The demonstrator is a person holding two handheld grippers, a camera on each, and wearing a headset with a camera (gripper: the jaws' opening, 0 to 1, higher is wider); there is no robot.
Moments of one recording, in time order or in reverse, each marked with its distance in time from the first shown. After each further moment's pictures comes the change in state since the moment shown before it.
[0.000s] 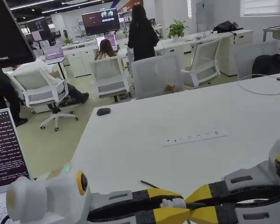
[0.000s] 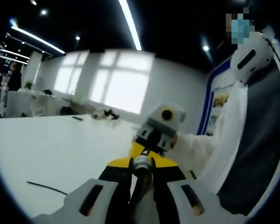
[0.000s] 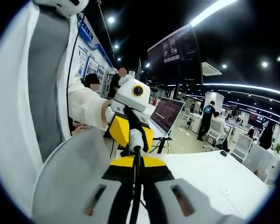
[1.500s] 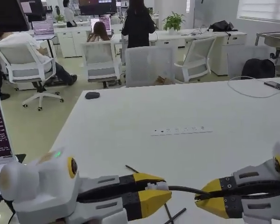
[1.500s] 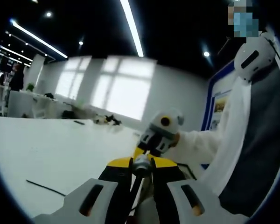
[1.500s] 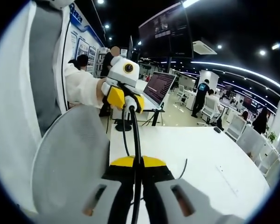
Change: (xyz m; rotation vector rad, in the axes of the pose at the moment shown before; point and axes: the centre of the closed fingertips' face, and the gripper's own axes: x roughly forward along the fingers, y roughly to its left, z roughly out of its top) left arm -0.002 0.014 -0.008 0.009 -0.056 0.006; right arm -0.035 -0.014 -0.058 0.048 0.232 -0.056
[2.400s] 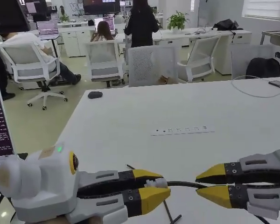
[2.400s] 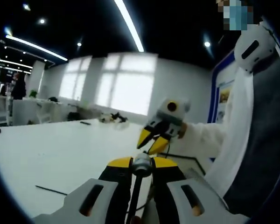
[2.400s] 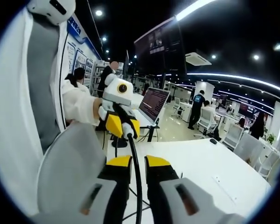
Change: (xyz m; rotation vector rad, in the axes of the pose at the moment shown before) left arm 0.003 0.008 0.001 0.066 0.041 0.061; right arm -0.014 -0.011 0.051 0.005 -0.164 -0.025
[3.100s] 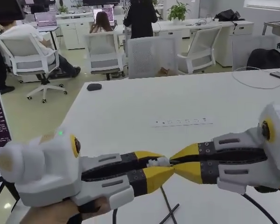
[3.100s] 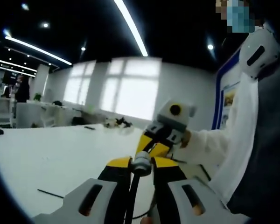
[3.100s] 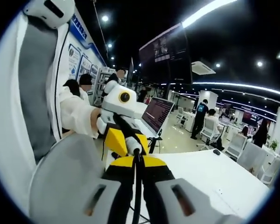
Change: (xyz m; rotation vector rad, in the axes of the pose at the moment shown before) left arm 0.007 0.004 0.015 0.006 -0.053 0.046; right arm 0.027 -0.005 0.018 -0.006 -0.099 0.016
